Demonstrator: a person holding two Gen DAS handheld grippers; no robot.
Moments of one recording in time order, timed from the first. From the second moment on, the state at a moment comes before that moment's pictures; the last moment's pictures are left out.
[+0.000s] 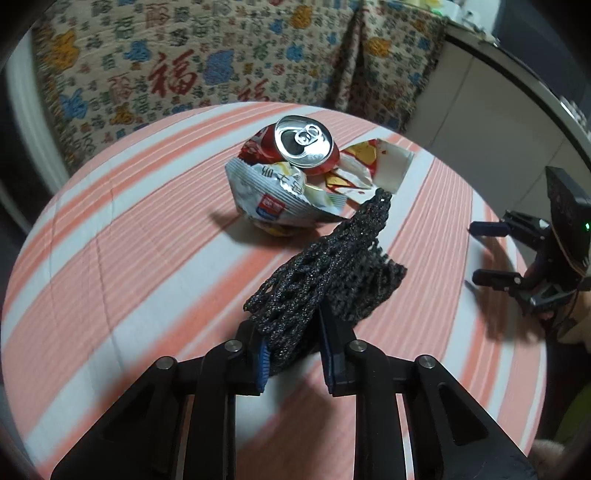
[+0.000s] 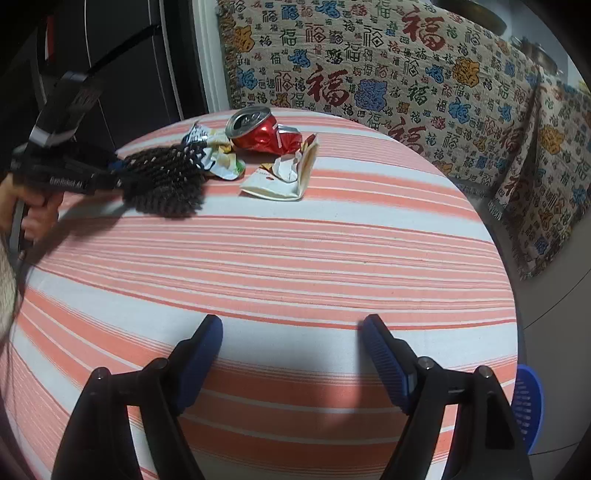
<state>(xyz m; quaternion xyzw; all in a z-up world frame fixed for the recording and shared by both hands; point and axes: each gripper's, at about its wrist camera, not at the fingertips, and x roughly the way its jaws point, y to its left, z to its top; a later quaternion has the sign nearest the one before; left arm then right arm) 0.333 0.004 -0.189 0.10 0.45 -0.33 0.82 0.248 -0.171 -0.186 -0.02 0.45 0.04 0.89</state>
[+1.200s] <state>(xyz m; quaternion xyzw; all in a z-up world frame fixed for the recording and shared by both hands) 0.327 0.010 -0.197 -0.03 0.45 -0.31 0.84 0.233 -0.191 -0.157 0.01 0.45 0.08 0.89</state>
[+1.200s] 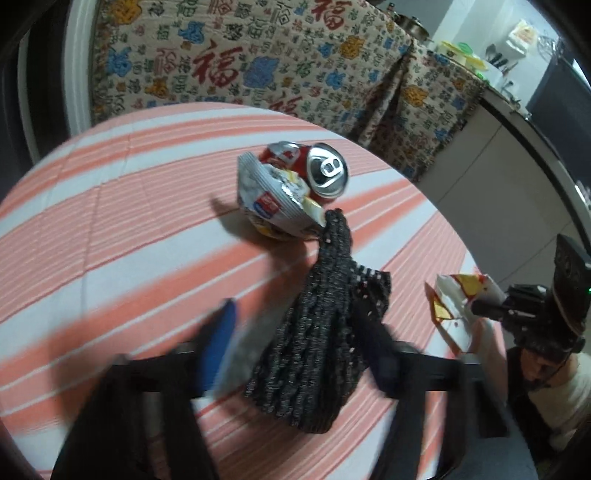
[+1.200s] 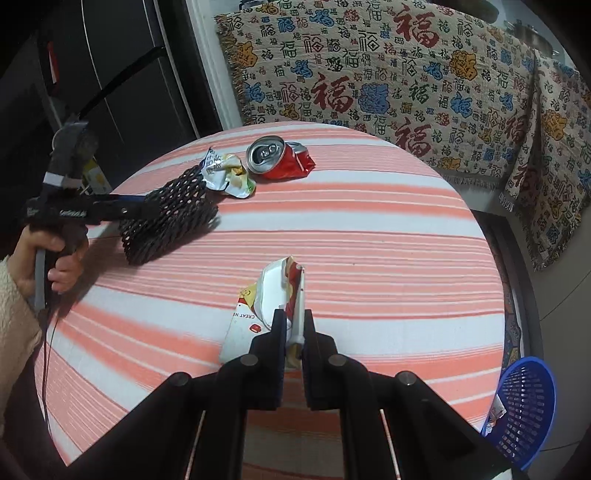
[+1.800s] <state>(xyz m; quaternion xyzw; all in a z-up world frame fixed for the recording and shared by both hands) 0.212 -0.047 -0.156 0.00 0.41 -0.19 0.89 0.208 -0.202 -0.136 0.02 0.43 0.08 0.90</state>
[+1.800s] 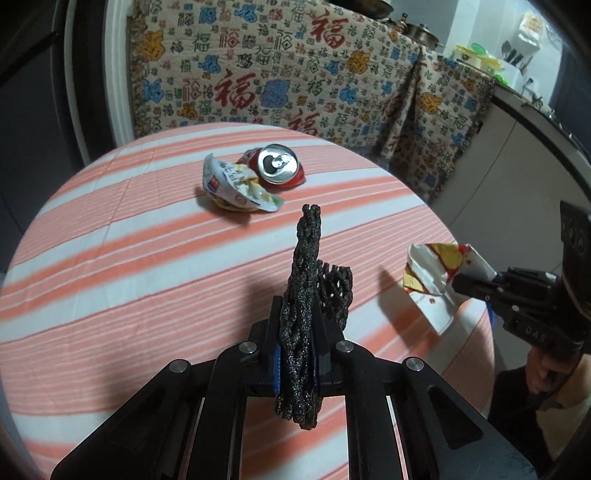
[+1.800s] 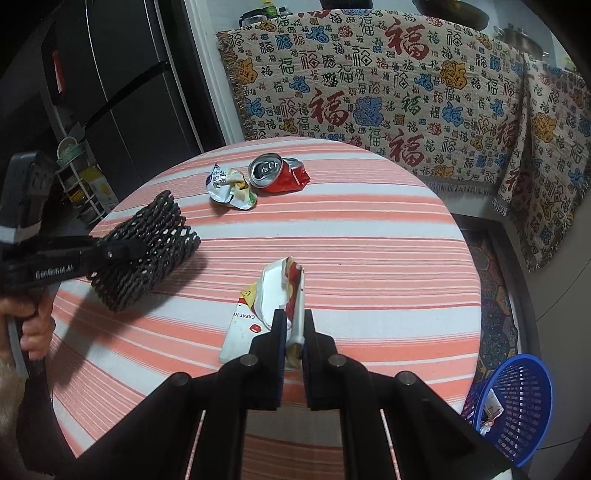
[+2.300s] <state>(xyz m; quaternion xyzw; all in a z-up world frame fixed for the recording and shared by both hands) 0.189 -0.066 -0.161 0.01 0.40 -0.14 0.91 0.191 -0.203 -0.134 0.02 0.42 0.08 0.90</state>
